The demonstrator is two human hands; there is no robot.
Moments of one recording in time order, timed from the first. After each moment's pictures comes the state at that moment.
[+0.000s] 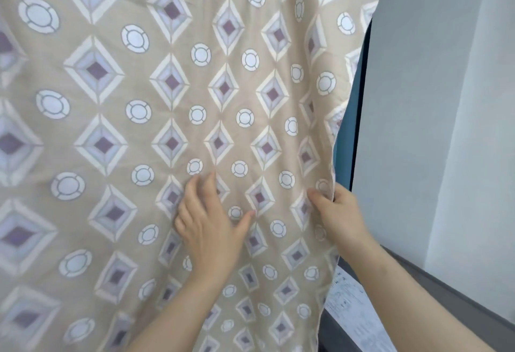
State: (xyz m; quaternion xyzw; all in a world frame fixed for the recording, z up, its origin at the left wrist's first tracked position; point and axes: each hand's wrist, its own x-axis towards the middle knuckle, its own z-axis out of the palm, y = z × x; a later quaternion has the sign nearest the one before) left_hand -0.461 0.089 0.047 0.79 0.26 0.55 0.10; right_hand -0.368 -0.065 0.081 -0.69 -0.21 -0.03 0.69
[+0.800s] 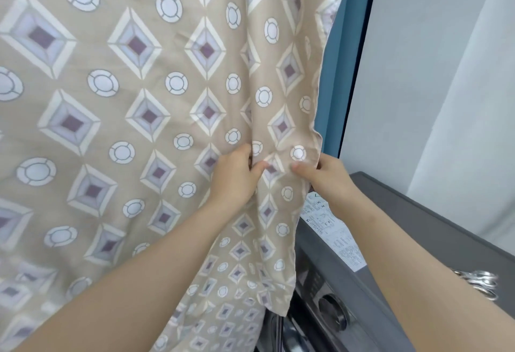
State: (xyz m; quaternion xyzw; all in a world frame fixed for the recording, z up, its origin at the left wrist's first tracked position) left_hand -0.439 0.059 0.019 0.88 0.17 0.34 0.29; right_hand -0.372 -0.089 0.023 -0.72 -0.24 0.09 0.64
